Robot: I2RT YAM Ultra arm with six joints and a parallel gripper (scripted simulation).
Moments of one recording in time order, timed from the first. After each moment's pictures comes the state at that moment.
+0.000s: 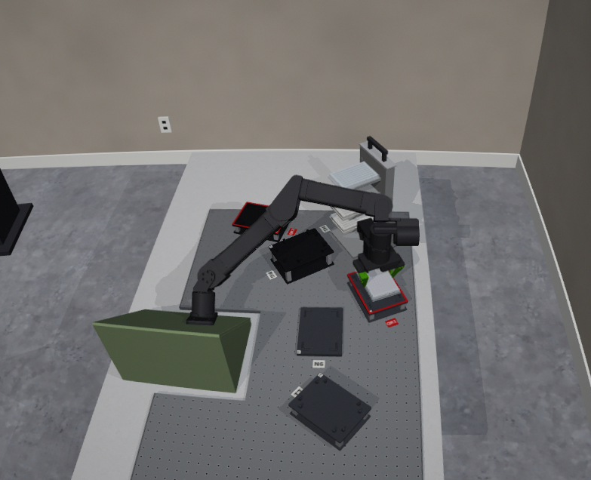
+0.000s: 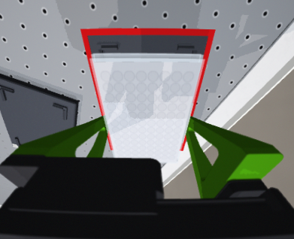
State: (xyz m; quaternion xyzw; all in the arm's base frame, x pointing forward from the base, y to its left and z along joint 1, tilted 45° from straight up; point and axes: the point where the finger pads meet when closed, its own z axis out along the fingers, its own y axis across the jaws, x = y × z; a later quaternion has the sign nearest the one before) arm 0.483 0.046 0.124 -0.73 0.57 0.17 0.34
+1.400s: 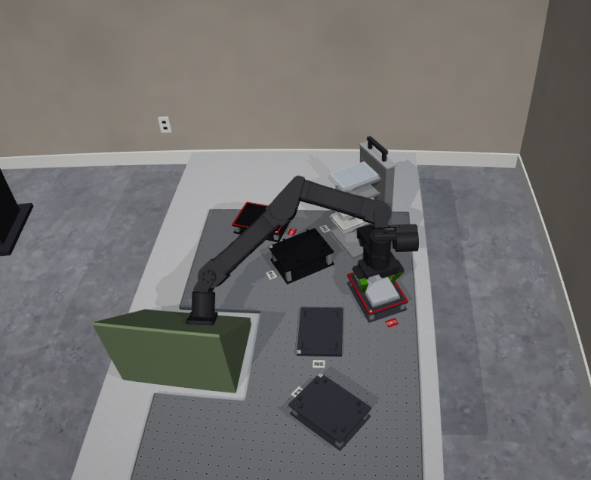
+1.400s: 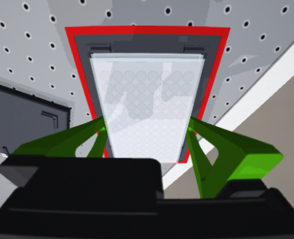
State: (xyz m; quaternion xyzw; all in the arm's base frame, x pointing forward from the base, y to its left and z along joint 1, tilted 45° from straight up) arm 0.487 0.062 0.107 -0.73 0.57 0.17 0.34
